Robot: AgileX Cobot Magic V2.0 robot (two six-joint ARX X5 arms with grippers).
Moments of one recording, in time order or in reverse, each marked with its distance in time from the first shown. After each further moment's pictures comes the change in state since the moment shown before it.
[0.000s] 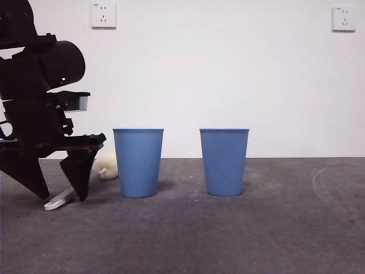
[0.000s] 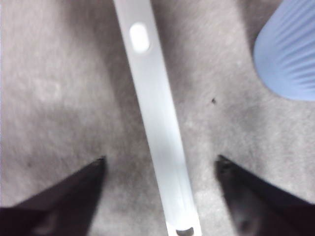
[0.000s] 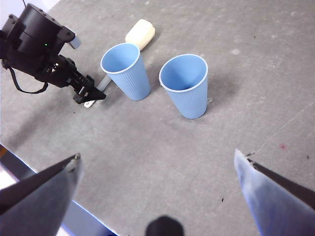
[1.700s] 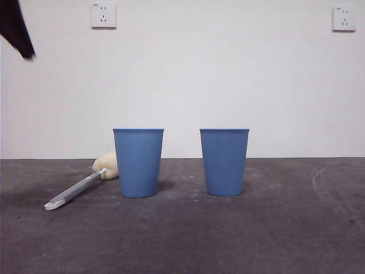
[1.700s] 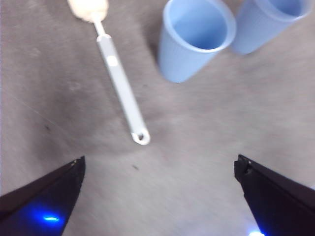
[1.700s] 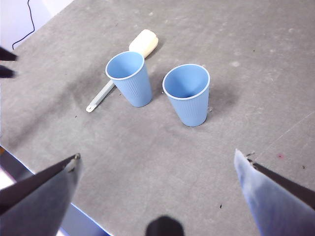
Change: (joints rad) left arm 0.158 -0.647 0.000 -0.417 0.281 0.200; right arm 0.000 -0.047 0.000 0.005 0.000 -0.008
